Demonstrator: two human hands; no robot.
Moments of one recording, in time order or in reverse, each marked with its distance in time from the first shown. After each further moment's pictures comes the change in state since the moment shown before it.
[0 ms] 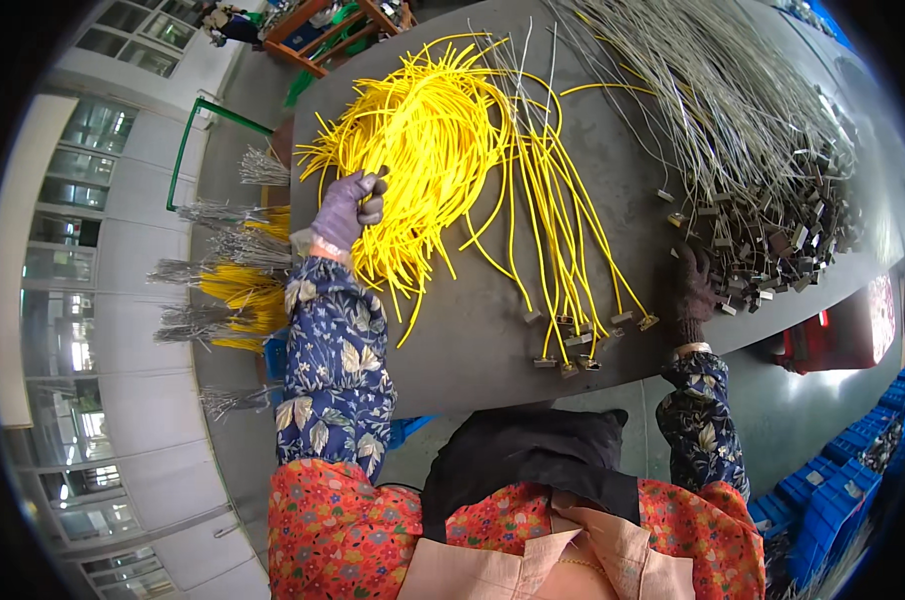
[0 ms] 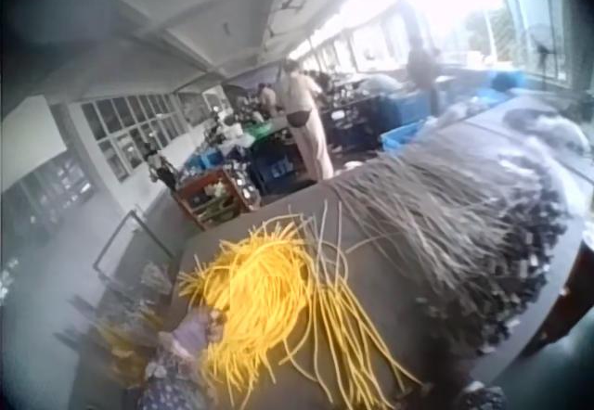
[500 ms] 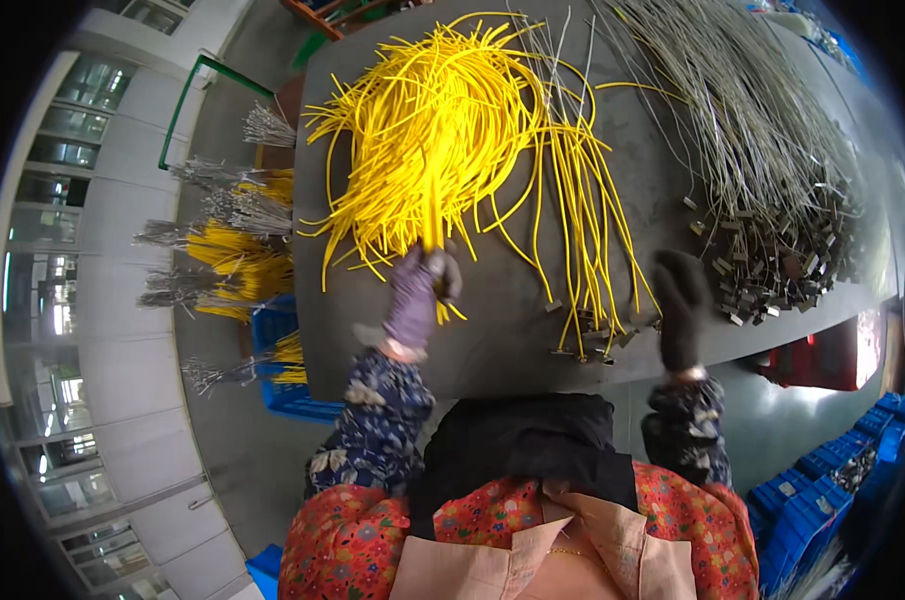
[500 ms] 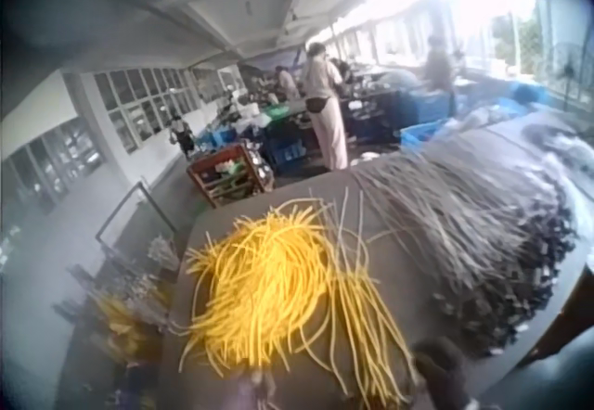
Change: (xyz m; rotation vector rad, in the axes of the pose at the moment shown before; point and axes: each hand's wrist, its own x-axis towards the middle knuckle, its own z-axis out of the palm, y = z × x) left_hand -0.108 -0.103 0.073 -0.067 0.184 0.196; right_hand -0.003 -0.149 -0.080 0.900 -0.142 0.133
